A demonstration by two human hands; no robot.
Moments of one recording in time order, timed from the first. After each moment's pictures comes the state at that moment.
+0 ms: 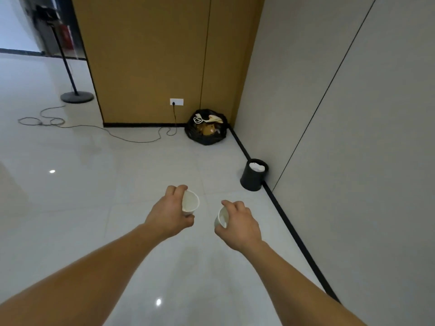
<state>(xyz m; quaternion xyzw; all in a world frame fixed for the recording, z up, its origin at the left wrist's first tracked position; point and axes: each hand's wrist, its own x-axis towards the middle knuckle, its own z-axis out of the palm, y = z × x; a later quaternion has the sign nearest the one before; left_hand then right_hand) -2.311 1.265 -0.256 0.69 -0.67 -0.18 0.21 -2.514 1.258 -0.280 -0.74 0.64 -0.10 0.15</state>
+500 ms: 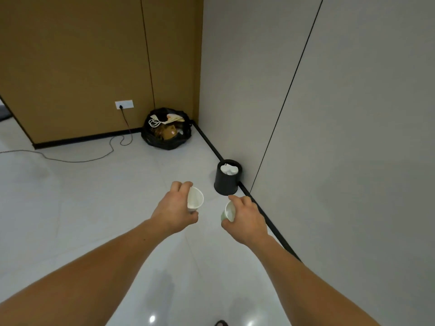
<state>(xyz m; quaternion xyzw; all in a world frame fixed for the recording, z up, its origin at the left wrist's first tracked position) -2.437 0.971 -0.268 0.61 -0.75 -0.21 0.16 -2.639 1.007 -0.296 -0.65 0.73 -0.13 0.15</state>
